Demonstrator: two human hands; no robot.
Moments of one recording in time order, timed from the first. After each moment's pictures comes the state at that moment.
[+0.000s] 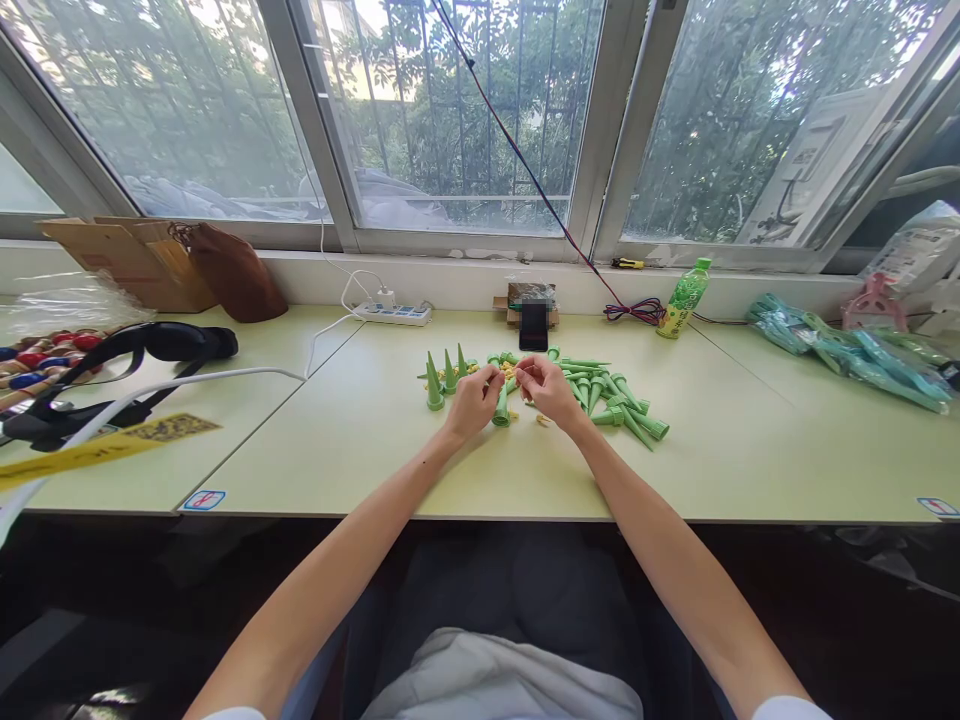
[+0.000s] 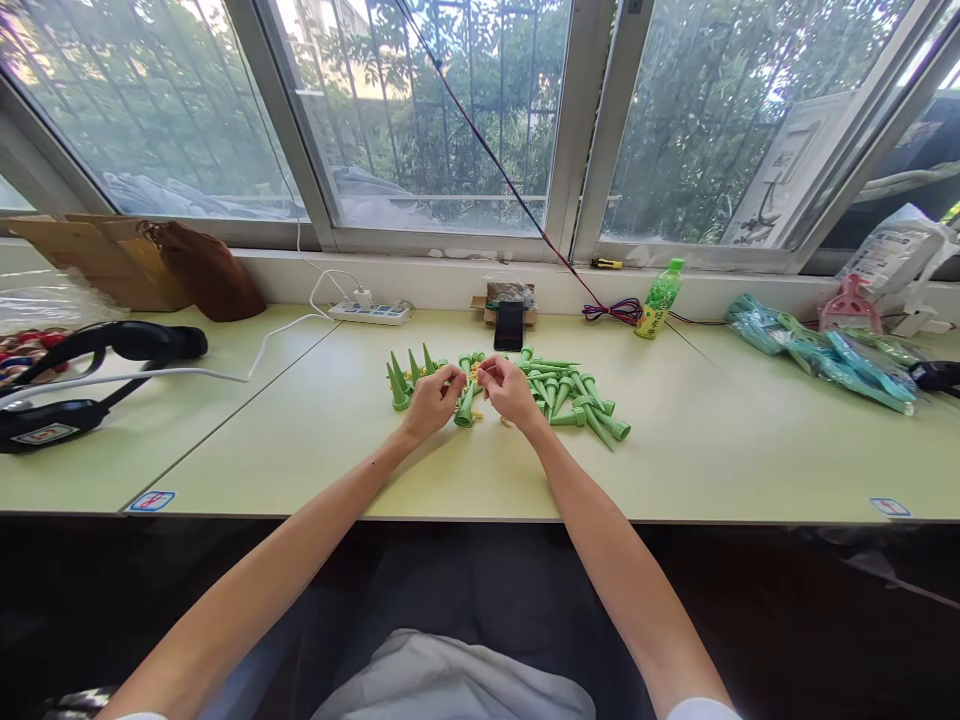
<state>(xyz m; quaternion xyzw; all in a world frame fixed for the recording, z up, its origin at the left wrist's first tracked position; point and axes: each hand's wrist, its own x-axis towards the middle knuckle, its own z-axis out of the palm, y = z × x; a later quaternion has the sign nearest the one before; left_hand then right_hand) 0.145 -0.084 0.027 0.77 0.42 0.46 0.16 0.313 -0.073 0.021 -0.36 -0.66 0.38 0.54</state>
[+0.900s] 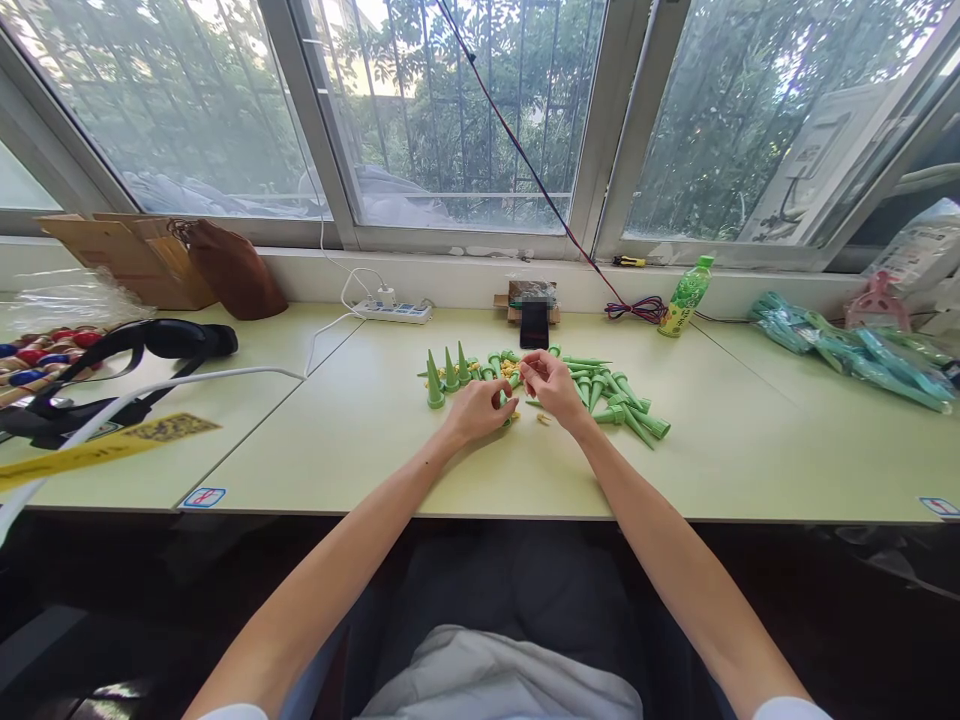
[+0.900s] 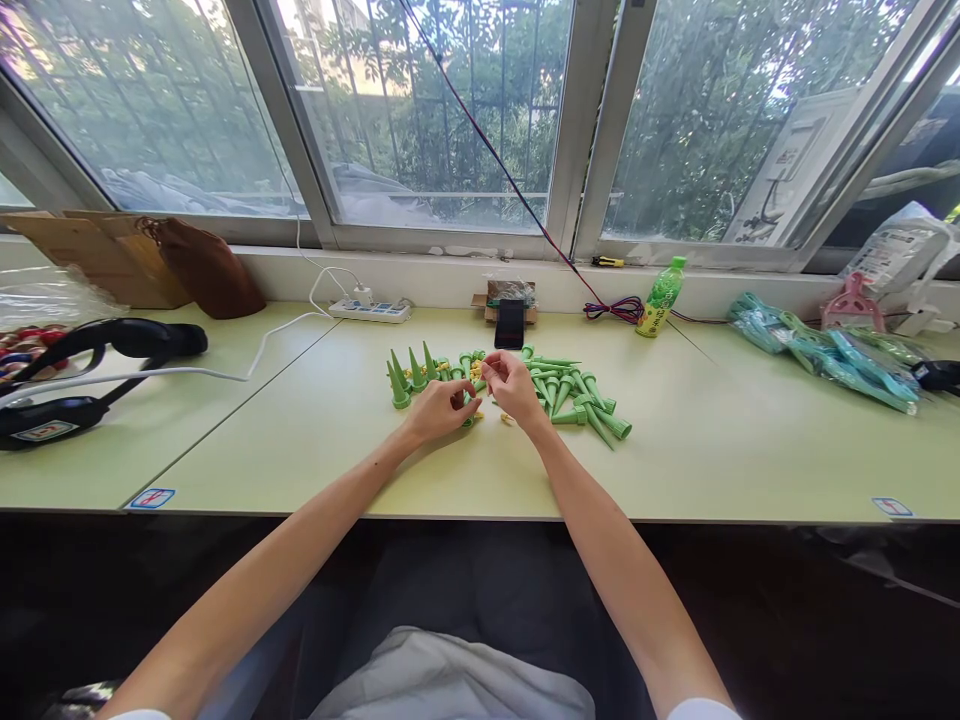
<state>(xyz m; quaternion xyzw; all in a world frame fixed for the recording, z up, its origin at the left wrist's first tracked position) 0.142 -0.090 0.027 0.83 0.46 0.30 0.11 0.313 -0.078 0.029 -0.37 -0.64 0.37 0.57</state>
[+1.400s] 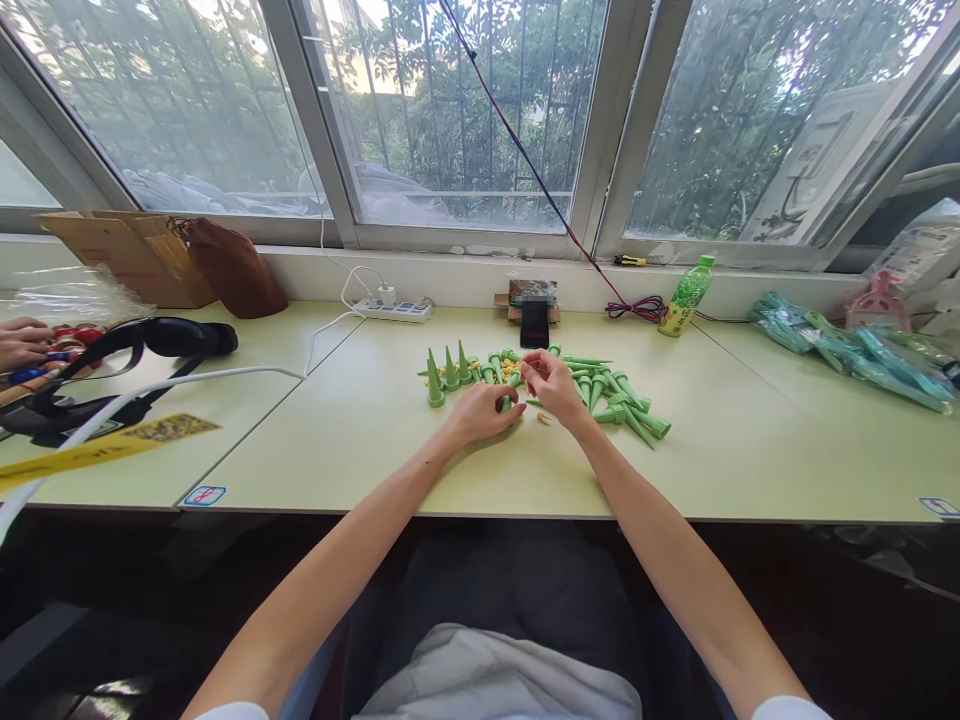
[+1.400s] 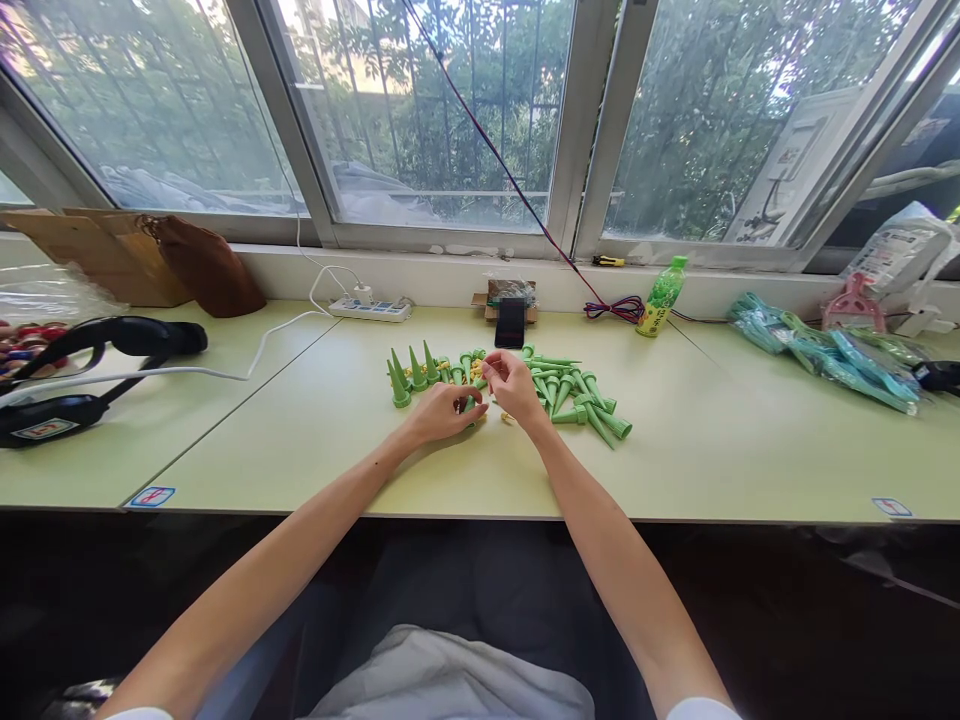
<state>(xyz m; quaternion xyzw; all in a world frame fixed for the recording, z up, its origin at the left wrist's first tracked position) 0.143 -0.092 0.028 0.86 0.42 0.27 0.10 0.315 -0.076 0.026 -0.38 -0.64 0.35 0.56</state>
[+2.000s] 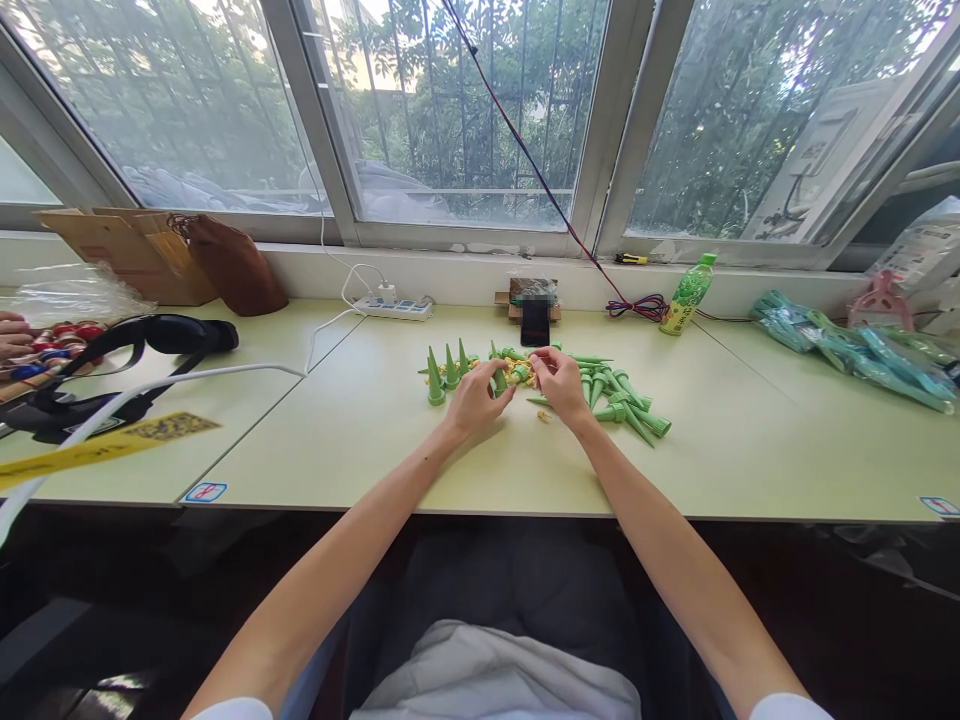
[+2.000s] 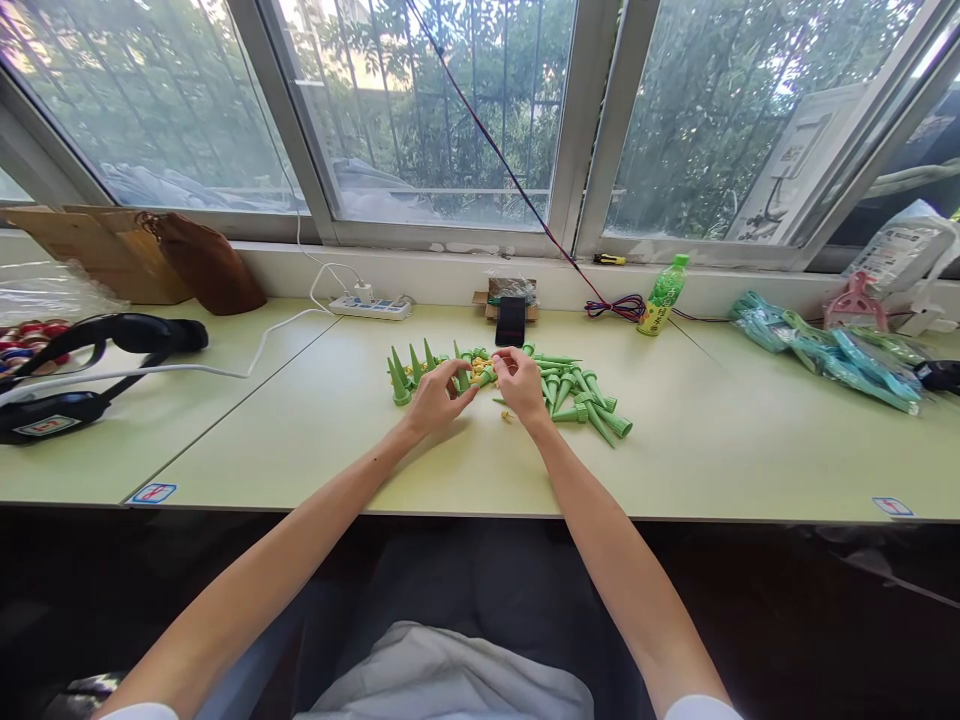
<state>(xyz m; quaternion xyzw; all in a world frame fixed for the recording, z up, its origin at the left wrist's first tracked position) 0.143 -0.084 0.024 0.80 0.43 0.41 0.10 0.318 -0.073 0.025 -0.46 -0.60 0.29 0.59</state>
